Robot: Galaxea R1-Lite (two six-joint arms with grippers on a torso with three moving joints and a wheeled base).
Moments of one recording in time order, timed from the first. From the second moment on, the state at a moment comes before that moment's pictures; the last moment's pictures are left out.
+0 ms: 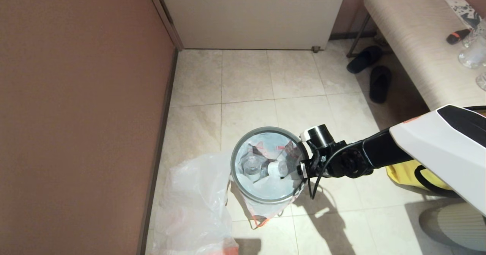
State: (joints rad) left arm 0.00 0.00 0.00 0.00 -0.01 0.00; right arm 0.48 2.27 -1.41 -0.04 -0.35 0.21
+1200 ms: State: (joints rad) left arm 0.00 0.00 0.00 0.00 -0.01 0.00; right arm 0.50 2.20 -1.36 -0.19 -0.38 0.11
